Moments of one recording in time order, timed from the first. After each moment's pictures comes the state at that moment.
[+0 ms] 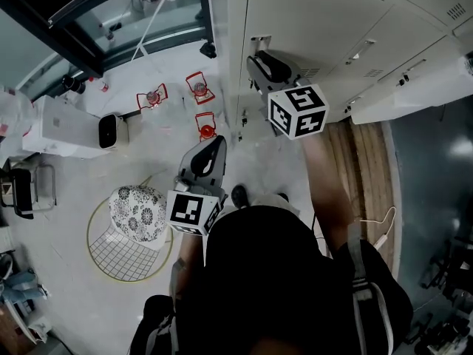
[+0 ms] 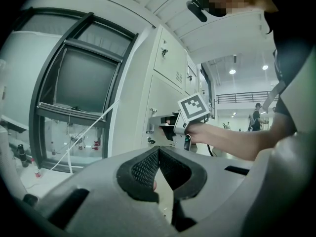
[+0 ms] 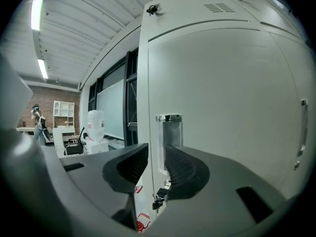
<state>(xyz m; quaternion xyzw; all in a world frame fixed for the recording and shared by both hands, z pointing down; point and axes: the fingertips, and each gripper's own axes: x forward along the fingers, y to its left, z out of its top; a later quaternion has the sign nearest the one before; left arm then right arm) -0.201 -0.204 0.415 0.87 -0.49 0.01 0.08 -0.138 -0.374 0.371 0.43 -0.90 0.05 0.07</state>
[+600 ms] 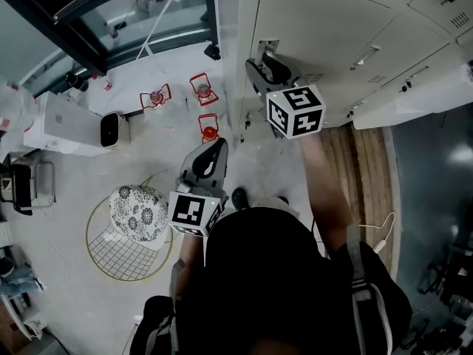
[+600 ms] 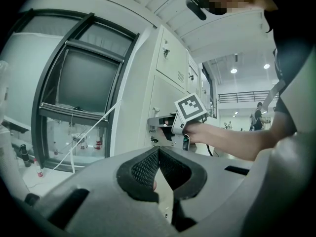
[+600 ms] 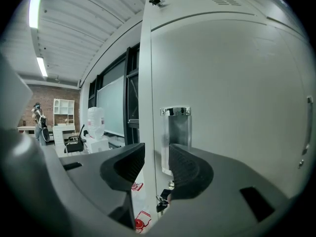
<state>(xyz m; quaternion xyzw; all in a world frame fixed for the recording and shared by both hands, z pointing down) -0.211 -0.203 0.419 0.86 -0.50 0.01 0.08 -0.151 -0.380 0.382 0.42 -0.90 0.06 0.08</state>
